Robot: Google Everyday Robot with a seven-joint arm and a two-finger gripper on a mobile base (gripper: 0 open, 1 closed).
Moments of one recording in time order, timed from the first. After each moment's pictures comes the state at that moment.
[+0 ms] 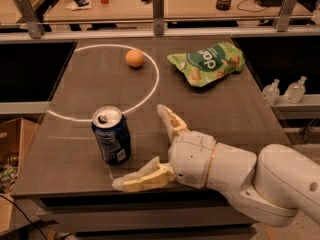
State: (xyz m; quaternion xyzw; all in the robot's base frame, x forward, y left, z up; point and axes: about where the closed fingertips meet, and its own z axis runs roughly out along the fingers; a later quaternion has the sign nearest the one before) arm 0.397 0.039 0.880 -0.40 0.60 0.37 0.59
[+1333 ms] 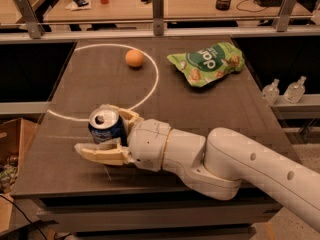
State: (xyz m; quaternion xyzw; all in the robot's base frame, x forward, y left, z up) arm 0.421 0.118 0.880 -0.41 0.55 0.42 0.59
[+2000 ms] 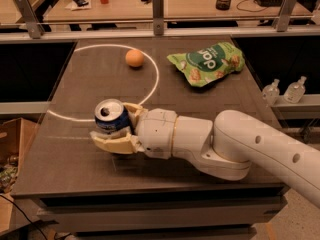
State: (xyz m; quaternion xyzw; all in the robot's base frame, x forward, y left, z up) arm 0.433 0.107 0.887 -0.45 0.55 0.41 0.57
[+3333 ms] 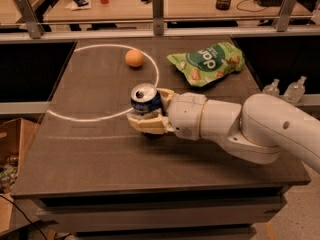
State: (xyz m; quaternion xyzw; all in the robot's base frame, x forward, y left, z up) arm 0.491 0.035 0.876 -0.45 0.61 0.32 0.57
